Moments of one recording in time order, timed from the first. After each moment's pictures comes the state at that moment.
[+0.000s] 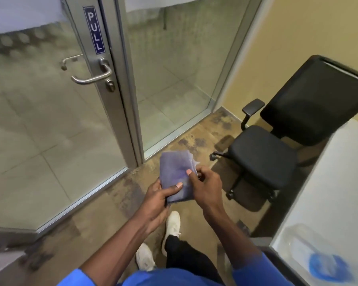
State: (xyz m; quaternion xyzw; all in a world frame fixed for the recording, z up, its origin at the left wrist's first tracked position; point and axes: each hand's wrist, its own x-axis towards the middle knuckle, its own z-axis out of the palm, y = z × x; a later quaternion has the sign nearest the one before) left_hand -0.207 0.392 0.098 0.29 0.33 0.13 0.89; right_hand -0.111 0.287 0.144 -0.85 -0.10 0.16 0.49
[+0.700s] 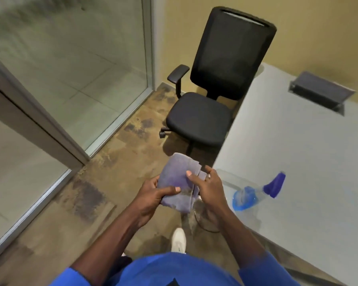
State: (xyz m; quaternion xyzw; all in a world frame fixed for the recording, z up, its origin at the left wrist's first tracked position) left_hand -0.122 0.130 0.079 0.51 0.28 -0.10 0.81; right_hand -0.052 -0.041 0.113 -0.79 0.09 0.20 0.57
